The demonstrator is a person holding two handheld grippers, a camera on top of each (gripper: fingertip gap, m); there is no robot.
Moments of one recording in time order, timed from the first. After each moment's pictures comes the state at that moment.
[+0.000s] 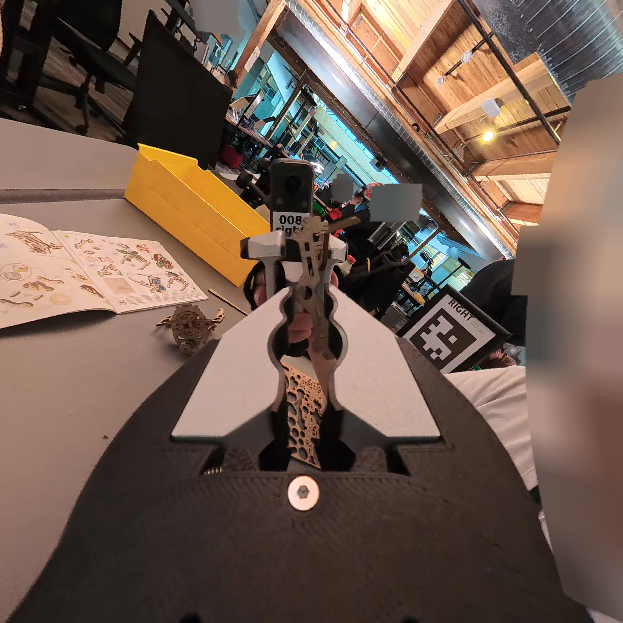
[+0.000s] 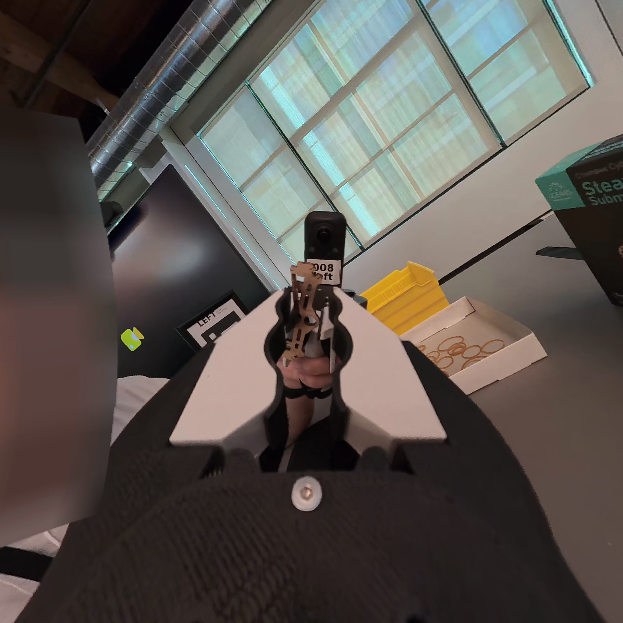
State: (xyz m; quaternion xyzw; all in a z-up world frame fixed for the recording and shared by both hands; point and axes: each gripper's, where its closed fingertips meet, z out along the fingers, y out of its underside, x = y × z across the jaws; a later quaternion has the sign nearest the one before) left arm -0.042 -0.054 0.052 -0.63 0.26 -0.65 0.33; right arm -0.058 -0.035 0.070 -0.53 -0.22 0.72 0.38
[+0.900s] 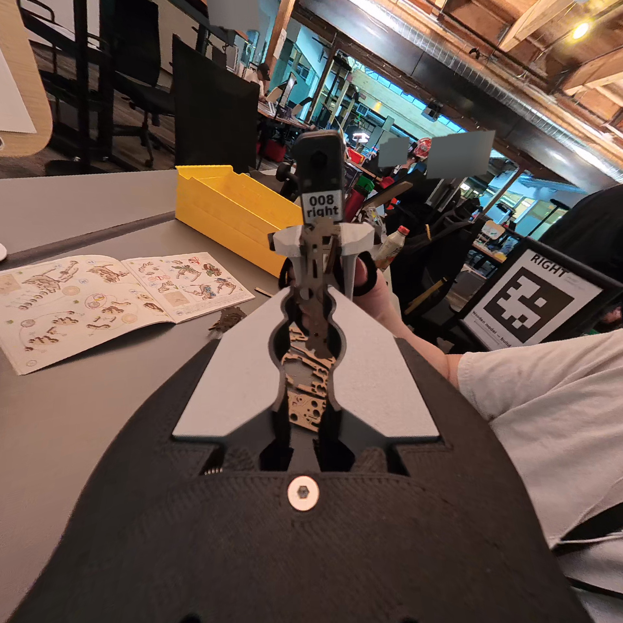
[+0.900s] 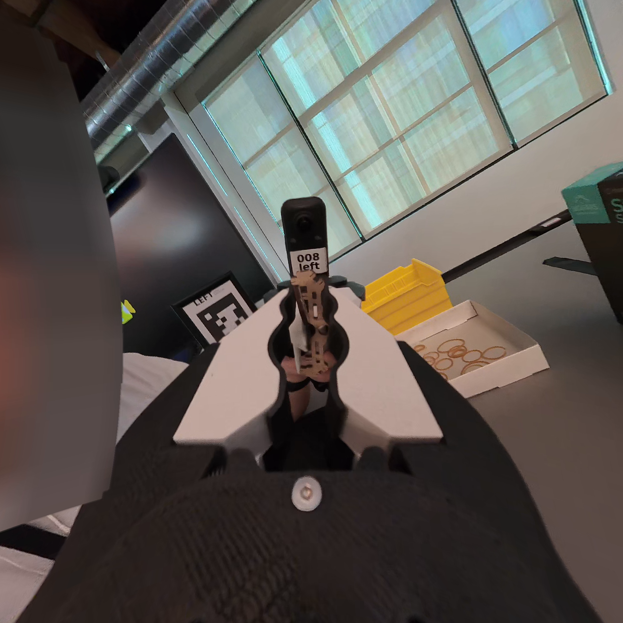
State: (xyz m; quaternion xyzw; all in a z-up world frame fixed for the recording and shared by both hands) left arm -0.035 -0.060 0.047 -0.65 0.33 -0.55 0.41; right arm -0.062 -0.051 0.077 -0.53 -0.27 0.70 0.40
